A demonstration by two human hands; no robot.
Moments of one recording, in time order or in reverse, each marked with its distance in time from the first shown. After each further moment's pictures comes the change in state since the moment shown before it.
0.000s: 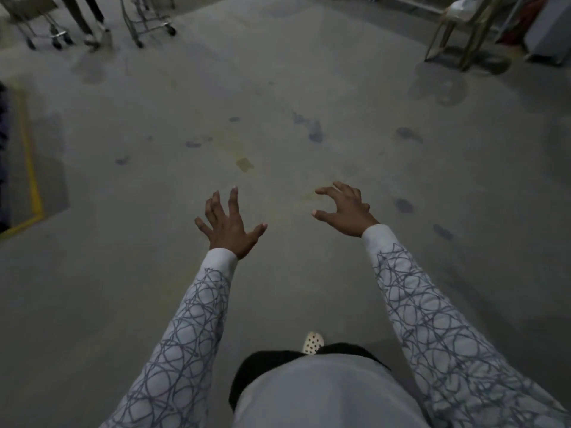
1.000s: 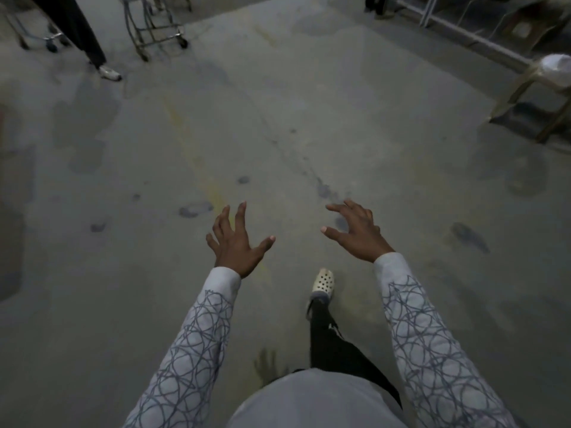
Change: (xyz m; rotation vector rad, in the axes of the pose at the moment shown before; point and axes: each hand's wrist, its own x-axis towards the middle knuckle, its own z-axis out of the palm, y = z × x) left_hand 0.826 0.080 -0.038 -0.221 0.036 -0.074; right_hand 0.839 -0.062 -0.155 0.058 -0.048 -0.045
